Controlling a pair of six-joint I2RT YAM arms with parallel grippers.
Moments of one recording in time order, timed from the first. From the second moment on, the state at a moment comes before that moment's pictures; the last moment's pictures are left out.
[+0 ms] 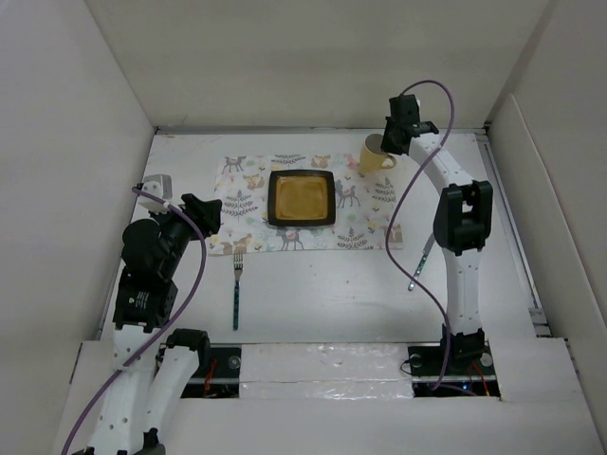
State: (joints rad) left arm -0.11 0.58 0.79 -0.32 0.10 -0.38; right arm 0.19 2.29 2.11 -0.57 0.21 0.36
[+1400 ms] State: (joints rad) left arm -0.11 0.51 0.79 -0.32 0.12 -0.37; right arm 0.34 1.29 0.85 -0.19 0.22 0.47
